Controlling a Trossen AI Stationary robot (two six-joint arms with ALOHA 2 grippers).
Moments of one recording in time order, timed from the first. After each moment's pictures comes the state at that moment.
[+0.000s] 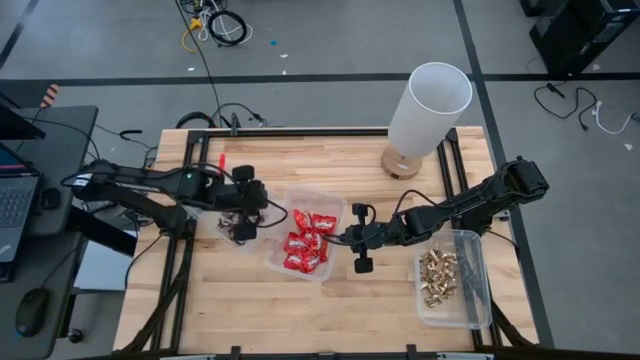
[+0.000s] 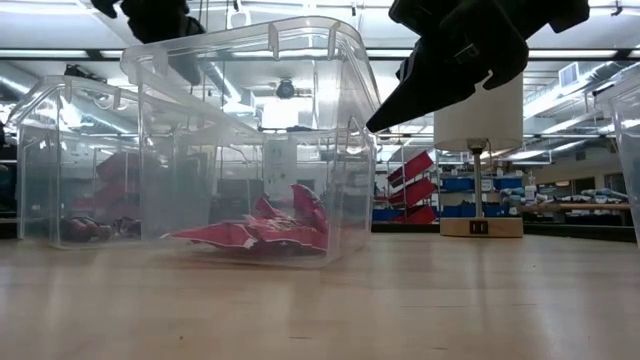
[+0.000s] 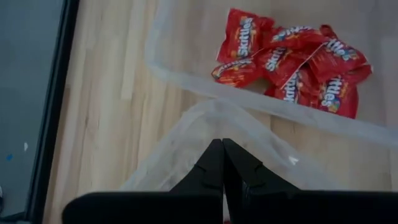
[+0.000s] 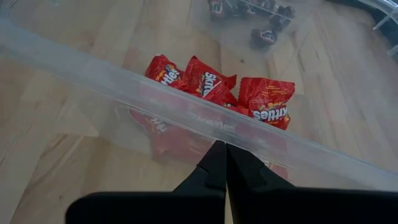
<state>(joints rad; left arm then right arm) -0.12 1.17 1.12 -0.98 -0.31 -0.05 0.27 1.54 0.87 -0.02 0.30 0.03</state>
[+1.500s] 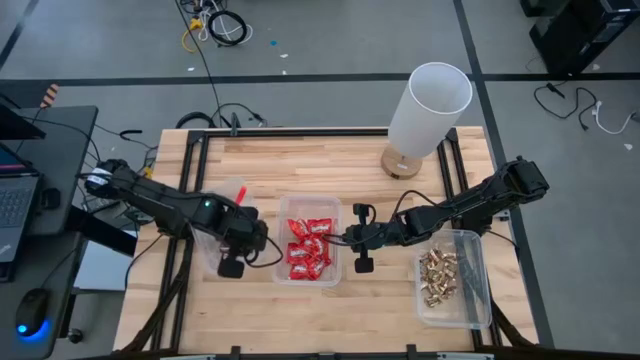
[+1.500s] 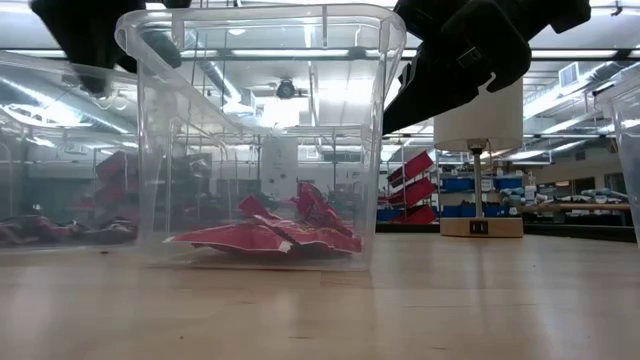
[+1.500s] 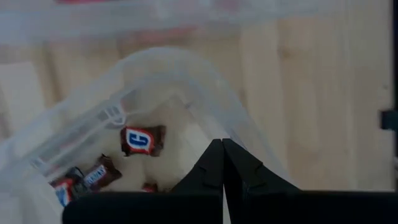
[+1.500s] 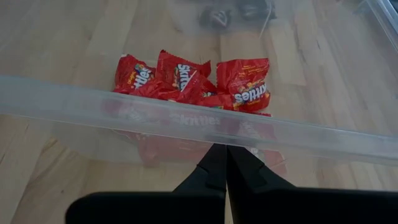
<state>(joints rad) -0.32 1.32 1.12 -1.08 0.06 -0.19 0.27 1.54 0.87 -0.05 0.30 0.06</state>
